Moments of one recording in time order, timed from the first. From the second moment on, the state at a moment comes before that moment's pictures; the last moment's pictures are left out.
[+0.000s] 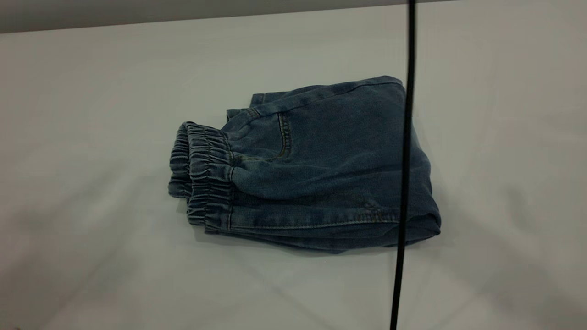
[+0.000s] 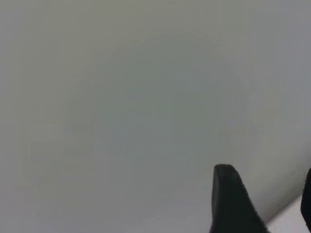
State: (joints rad) left arm -0.37 1.05 -1.51 -0.03 0.66 0.49; right arm 0.70 1.76 -2.01 0.11 1.23 -0.01
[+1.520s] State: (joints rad) left arm -0.37 0.16 -0.70 -0.21 1.19 0.16; right arm 0.70 0.19 -0.68 0.10 1.11 0.02
